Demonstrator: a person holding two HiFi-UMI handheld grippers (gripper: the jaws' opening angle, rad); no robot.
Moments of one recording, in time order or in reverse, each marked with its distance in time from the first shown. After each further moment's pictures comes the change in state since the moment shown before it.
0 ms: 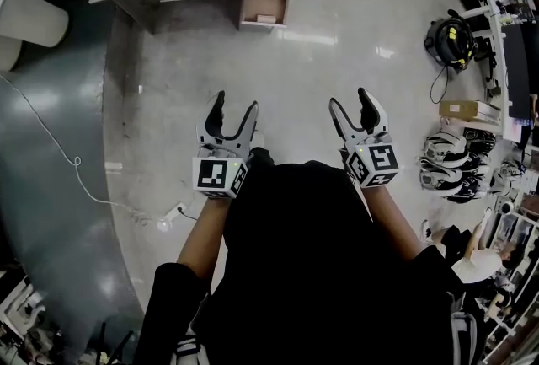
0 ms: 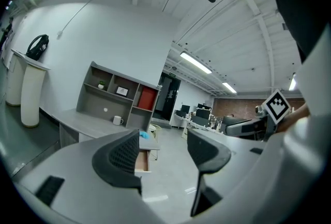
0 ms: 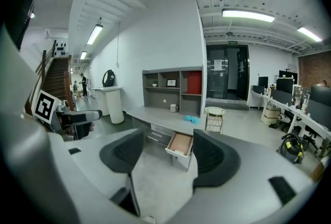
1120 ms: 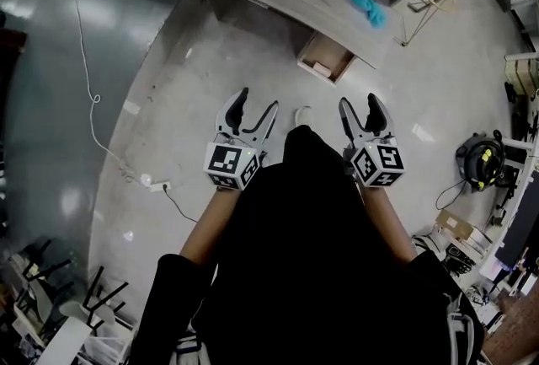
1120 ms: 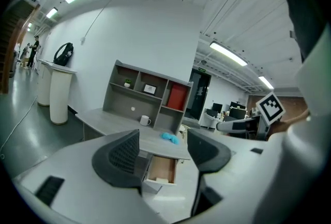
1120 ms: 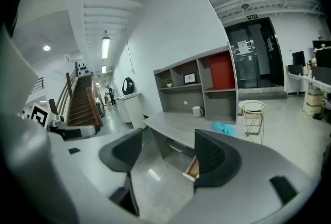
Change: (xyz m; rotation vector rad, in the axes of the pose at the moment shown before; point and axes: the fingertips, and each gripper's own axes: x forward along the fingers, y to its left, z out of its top) left arm 0.123 0.099 0.032 -0.077 0.025 0.345; right arm 0.240 -0.034 0.083 0.047 0.022 0.362
